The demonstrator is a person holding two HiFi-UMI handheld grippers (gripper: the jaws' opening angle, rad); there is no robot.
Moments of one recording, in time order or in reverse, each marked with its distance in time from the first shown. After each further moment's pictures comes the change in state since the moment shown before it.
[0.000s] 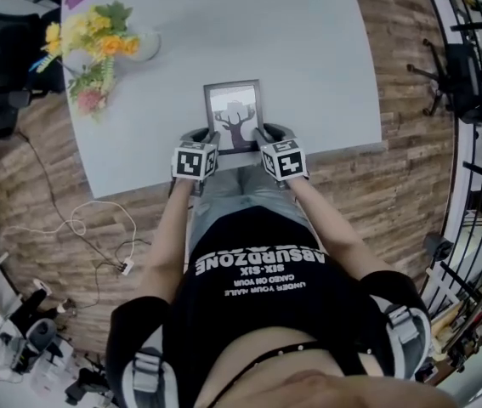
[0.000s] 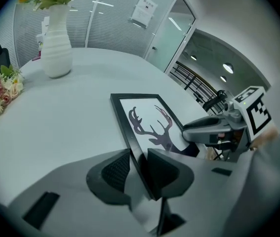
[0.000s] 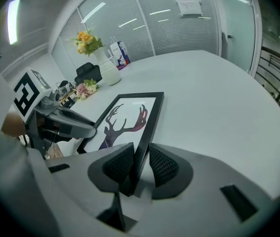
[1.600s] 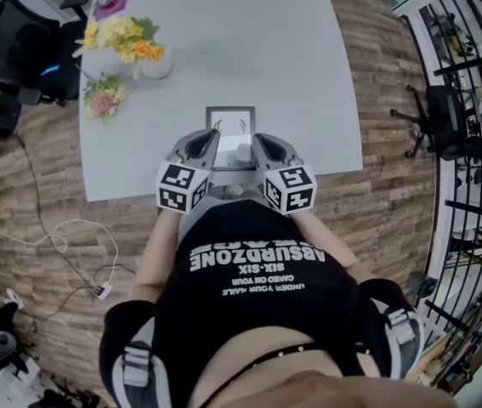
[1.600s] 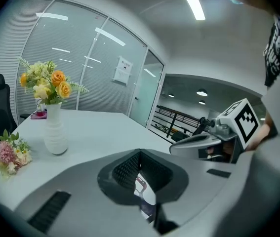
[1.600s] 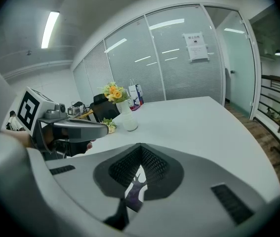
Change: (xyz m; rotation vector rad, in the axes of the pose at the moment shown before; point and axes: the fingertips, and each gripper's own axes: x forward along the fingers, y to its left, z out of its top) left arm -0.153 -0.069 0.113 0.199 -0.605 -0.082; right arm -0.128 0.064 0.114 -0.144 -0.403 0.037
